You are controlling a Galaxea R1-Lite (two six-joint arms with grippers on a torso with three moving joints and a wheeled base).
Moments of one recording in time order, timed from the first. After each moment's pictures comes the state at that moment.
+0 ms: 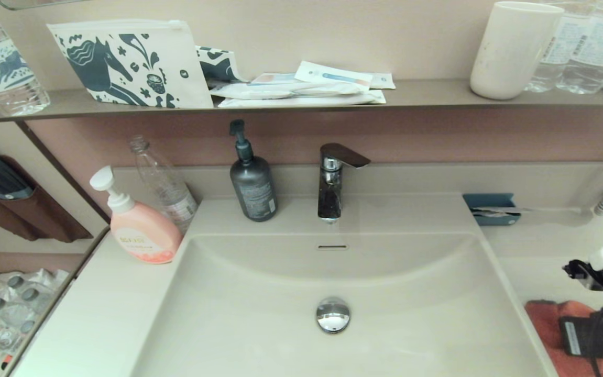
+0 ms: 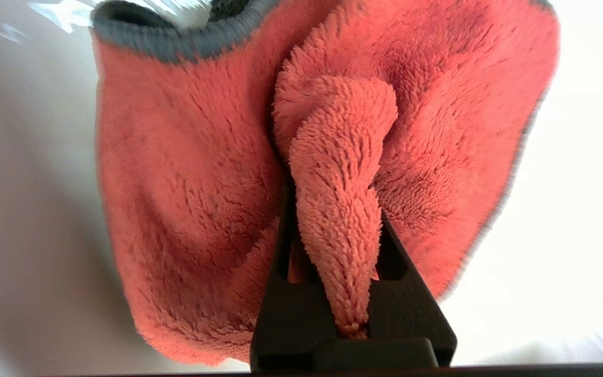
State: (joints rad) left arm 0.00 0.00 0.00 0.00 -0.03 -0.01; right arm -0.03 1.56 -0.54 0.08 -0.23 0.16
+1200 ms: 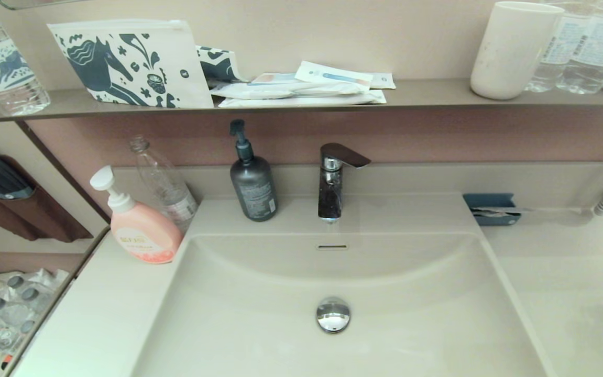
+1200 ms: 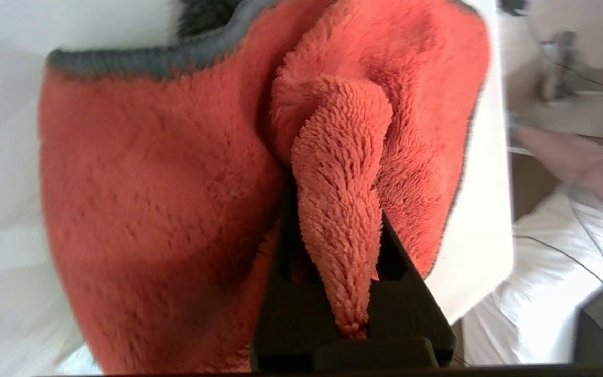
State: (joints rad) left arm 0.00 0.00 0.00 0.00 -0.03 -0.01; right arm -0.66 1.71 -0.49 -0.29 -0.16 -0.34
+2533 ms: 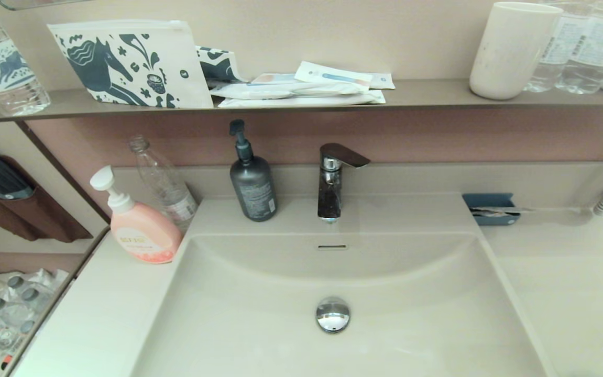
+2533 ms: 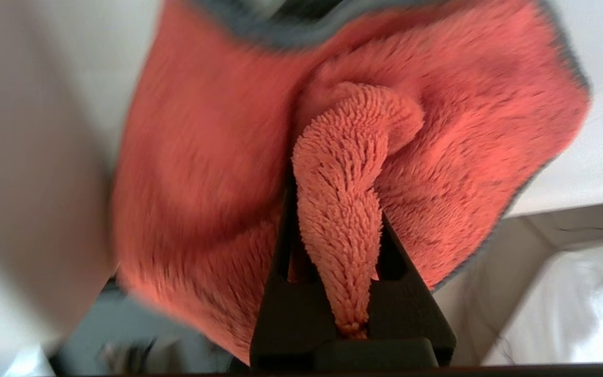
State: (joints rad) left arm 0.00 0.00 0.00 0.00 -0.03 -0.01; right arm -0.13 1.30 -0.28 0.20 -0.08 -0.04
